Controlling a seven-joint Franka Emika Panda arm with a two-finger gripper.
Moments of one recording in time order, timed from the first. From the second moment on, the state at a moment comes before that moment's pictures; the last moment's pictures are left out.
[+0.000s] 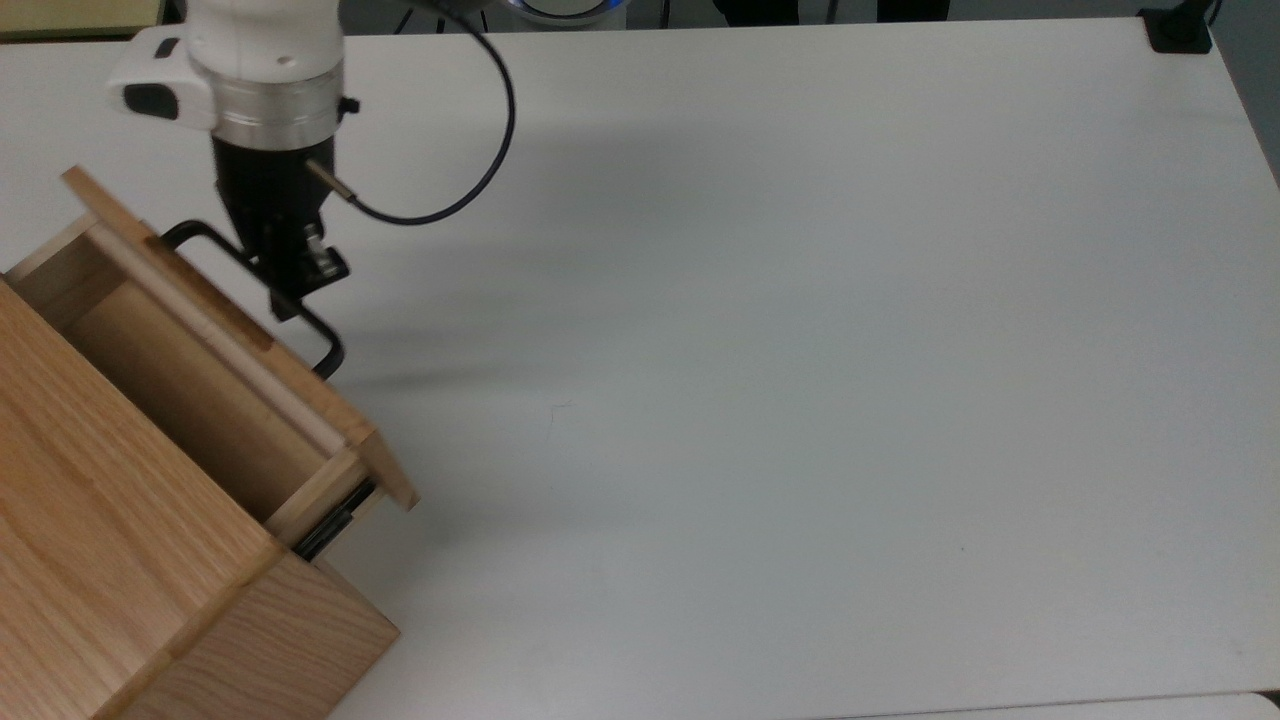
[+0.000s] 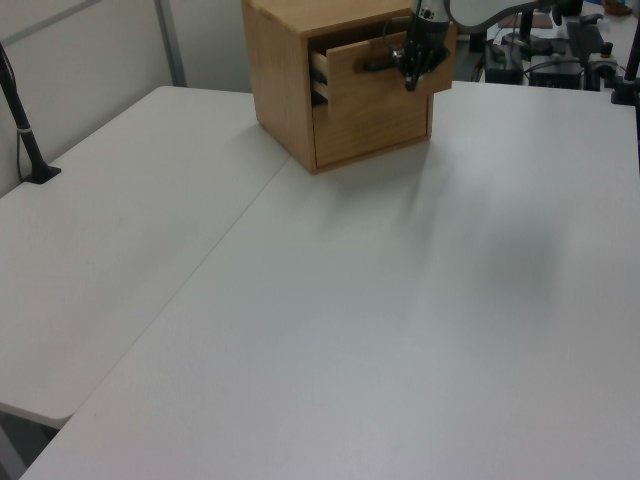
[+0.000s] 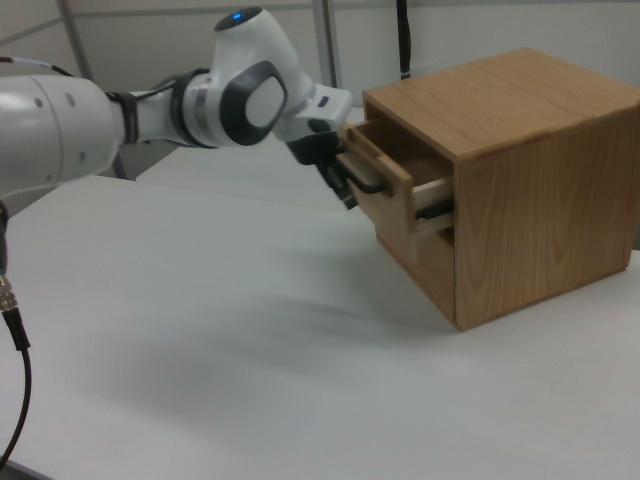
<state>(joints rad) -0.15 0.34 -0.02 -1.50 -0.19 2.20 0.69</state>
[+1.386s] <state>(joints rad) -0.21 0.42 -0.02 -1.48 -0.26 2.58 0.65</state>
